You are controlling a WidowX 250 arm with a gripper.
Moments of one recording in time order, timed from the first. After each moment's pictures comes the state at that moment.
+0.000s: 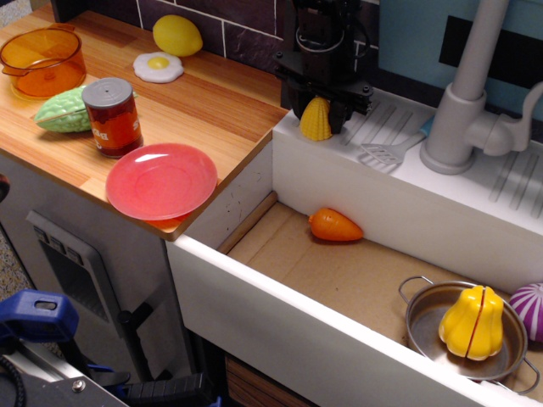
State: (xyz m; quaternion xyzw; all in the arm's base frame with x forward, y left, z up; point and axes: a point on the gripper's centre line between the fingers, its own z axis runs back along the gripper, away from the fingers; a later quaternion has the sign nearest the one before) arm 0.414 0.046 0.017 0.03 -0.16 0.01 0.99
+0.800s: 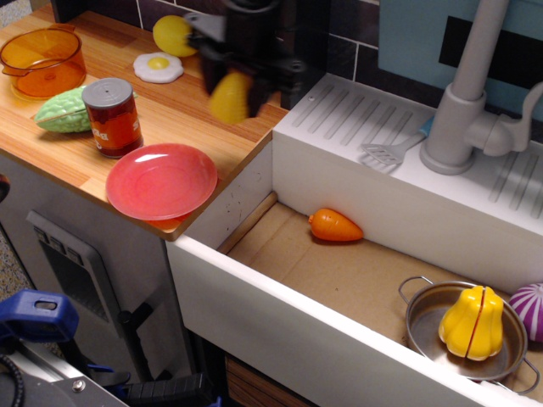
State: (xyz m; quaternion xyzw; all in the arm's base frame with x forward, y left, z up) arm 0.319 0.092 0.071 0.11 -0.10 0.07 0.99
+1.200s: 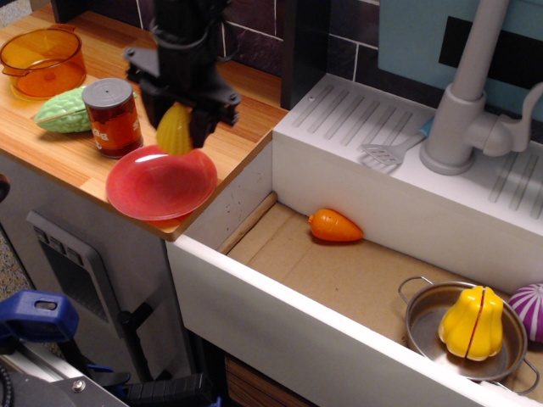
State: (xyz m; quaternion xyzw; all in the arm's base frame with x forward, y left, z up) arm 0.286 0.121 0.047 0.11 -0.10 0.08 0.99
